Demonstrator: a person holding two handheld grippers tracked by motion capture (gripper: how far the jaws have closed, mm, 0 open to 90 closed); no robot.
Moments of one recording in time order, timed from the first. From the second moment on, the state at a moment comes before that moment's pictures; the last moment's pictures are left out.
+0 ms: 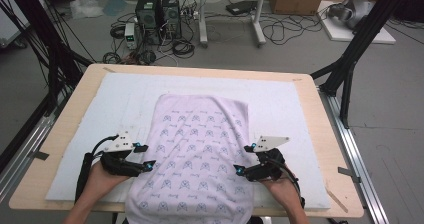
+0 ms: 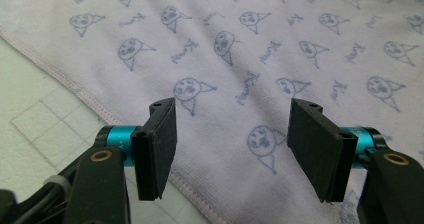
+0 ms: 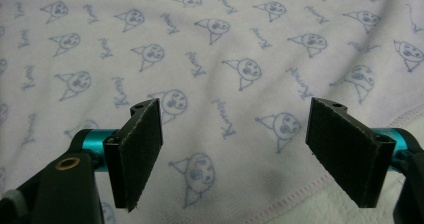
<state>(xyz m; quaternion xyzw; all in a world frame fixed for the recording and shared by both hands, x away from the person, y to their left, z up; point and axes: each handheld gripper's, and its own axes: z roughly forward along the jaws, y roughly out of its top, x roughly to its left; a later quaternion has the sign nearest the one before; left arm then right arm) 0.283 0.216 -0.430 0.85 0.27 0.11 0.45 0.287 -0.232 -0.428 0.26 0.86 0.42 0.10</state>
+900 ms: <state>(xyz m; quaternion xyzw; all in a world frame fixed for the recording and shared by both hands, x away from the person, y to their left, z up) 0.353 0.216 -0.378 0.83 0.30 0.15 0.44 0.368 -0.252 -0.388 0.29 0.86 0.40 0.11</state>
